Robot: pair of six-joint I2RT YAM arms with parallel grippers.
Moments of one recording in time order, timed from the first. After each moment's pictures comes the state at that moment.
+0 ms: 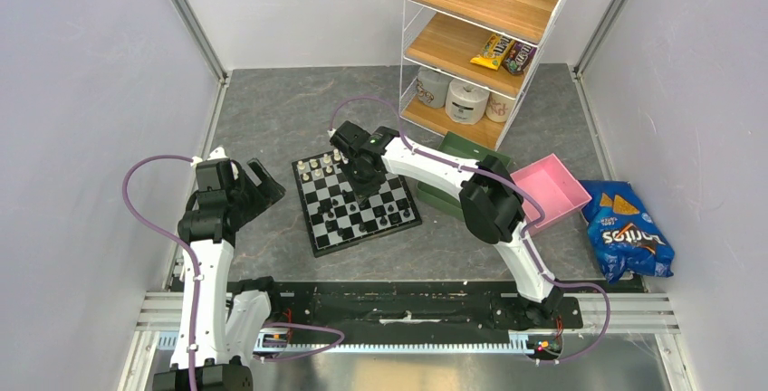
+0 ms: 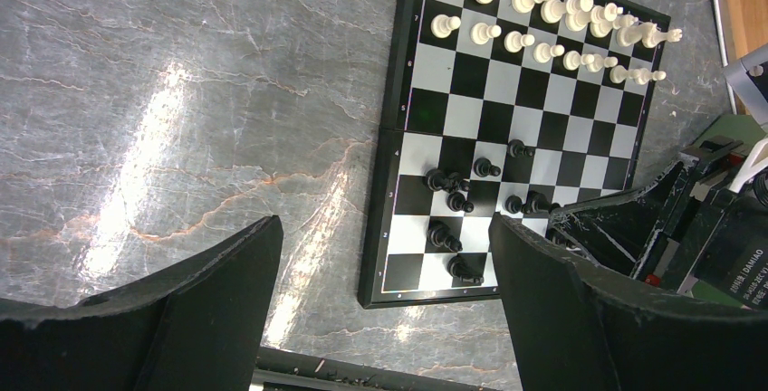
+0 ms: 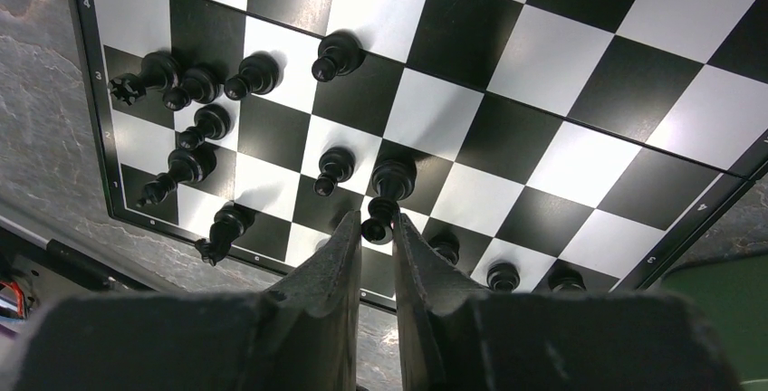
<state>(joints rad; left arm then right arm) 0.15 0.76 0.80 -0.84 0.09 -0.50 0.93 2.23 1.94 -0.89 -0.05 0.37</state>
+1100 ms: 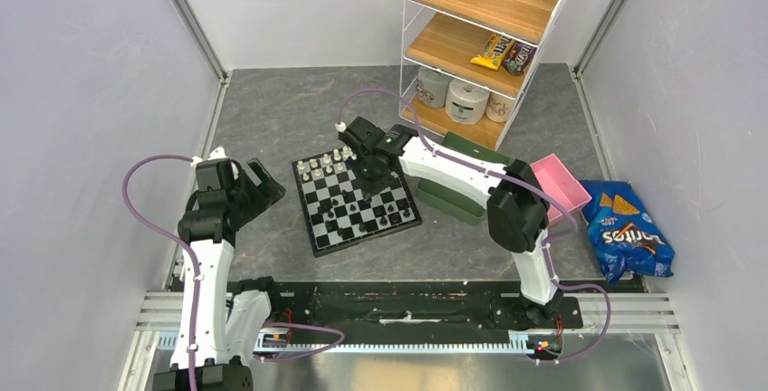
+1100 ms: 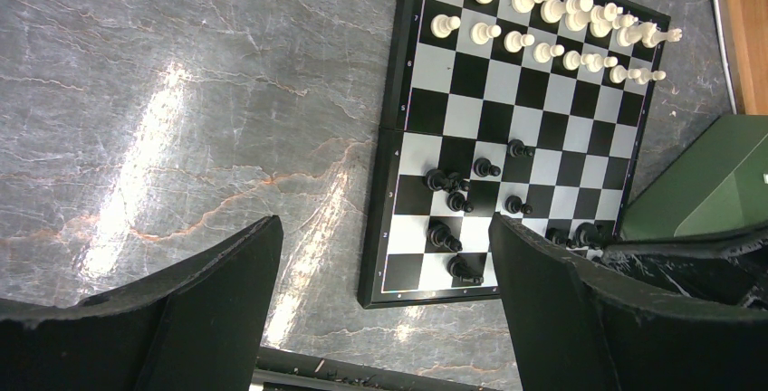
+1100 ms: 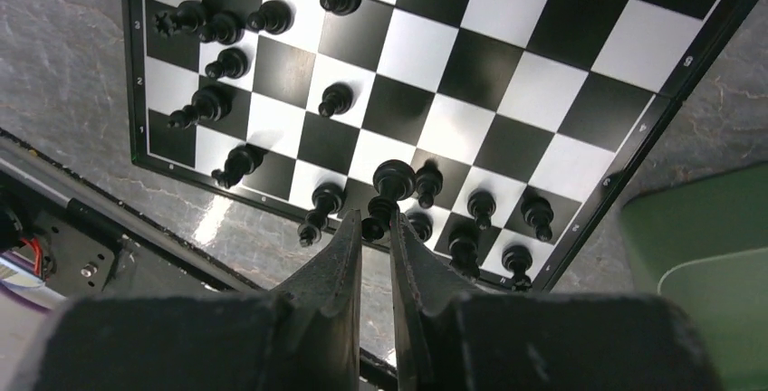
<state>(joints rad) 0.15 0.76 0.79 -0.83 0.09 -0.50 0.93 2.07 1.82 -0.88 -0.02 0.36</state>
